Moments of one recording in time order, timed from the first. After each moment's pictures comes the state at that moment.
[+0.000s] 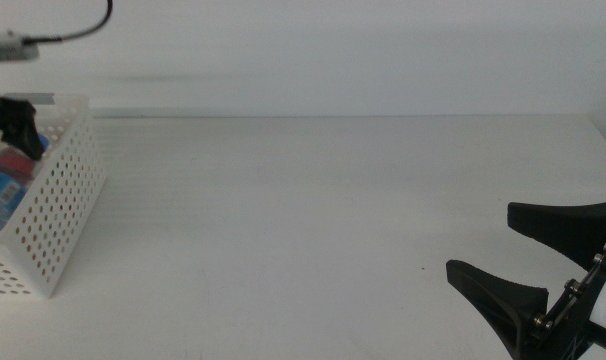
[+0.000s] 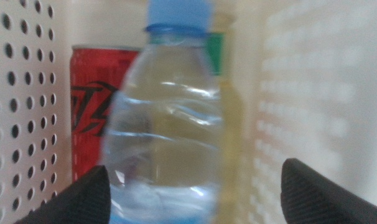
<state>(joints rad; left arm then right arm) 0.29 1.93 -1.72 -0.15 1.13 0.32 0.70 0.75 -0.42 0.00 -0.02 -0.05</state>
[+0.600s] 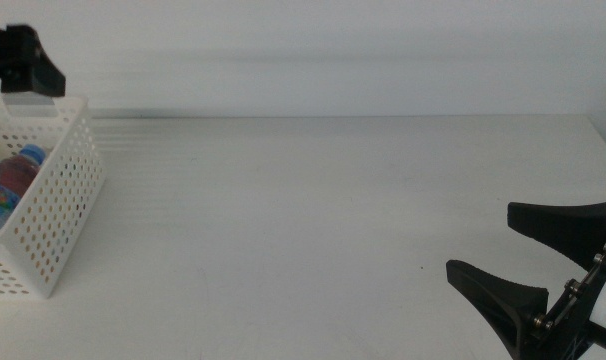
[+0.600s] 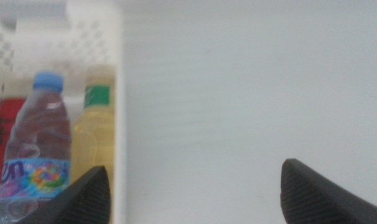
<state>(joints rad) 0.11 1.34 -1.39 -0.27 0.99 0.26 0.70 0.75 -0.42 0.00 -0.02 -0.05</state>
